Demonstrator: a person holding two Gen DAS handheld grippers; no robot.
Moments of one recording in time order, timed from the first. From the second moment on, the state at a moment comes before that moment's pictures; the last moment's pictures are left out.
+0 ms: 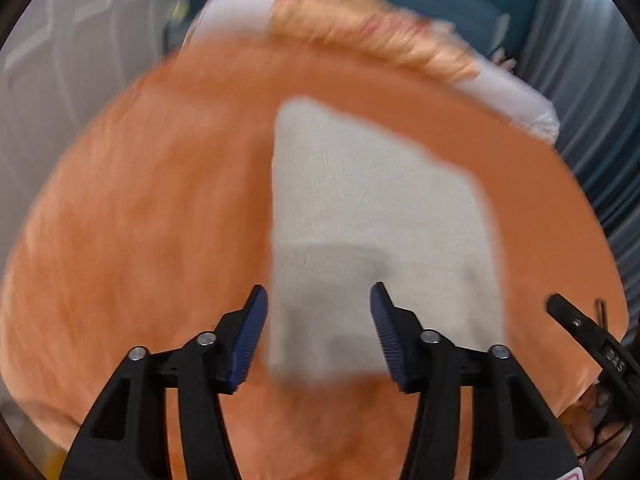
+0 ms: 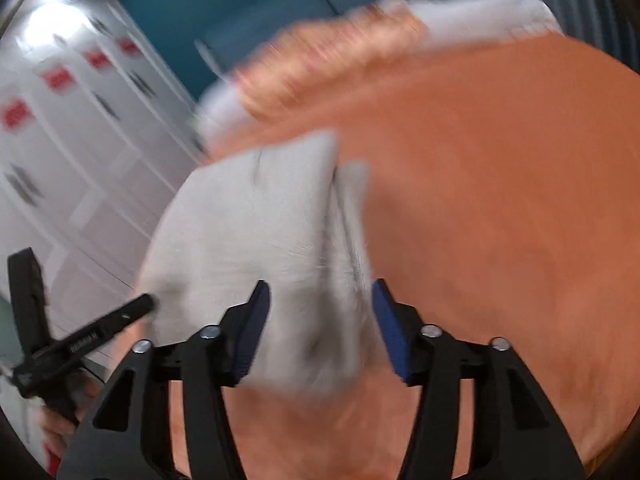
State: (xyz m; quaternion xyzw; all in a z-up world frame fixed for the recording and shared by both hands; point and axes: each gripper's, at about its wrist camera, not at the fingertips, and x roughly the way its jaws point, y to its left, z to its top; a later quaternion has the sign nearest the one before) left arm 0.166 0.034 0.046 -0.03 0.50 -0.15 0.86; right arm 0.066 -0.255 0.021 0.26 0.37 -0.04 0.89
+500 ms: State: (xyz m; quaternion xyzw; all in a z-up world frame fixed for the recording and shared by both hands) left arm 0.145 0.035 0.024 0.00 0.49 -0.11 0.87; right arm 0.079 -0.215 0.001 0.20 0.40 -0.04 0.89
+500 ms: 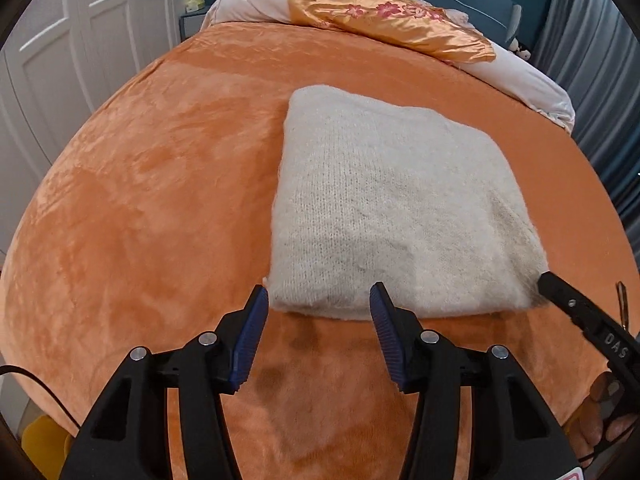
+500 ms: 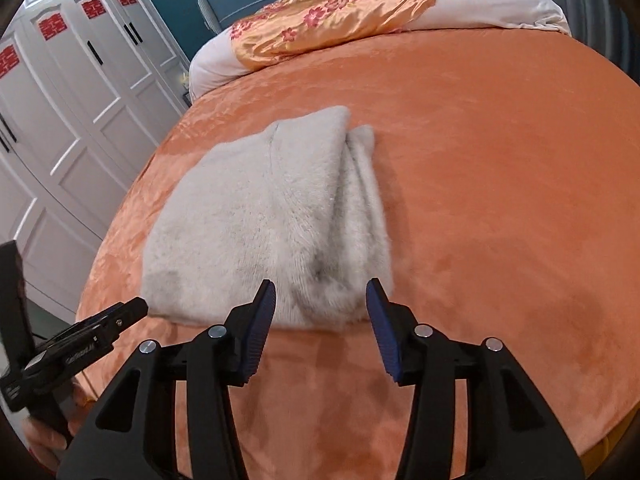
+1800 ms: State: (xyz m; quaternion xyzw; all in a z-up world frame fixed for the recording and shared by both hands) left arm 0.151 0.024 0.031 0.03 0.47 -0.03 0.88; right arm 0.081 -0.195 0.021 0.11 0.37 -0.06 0.92
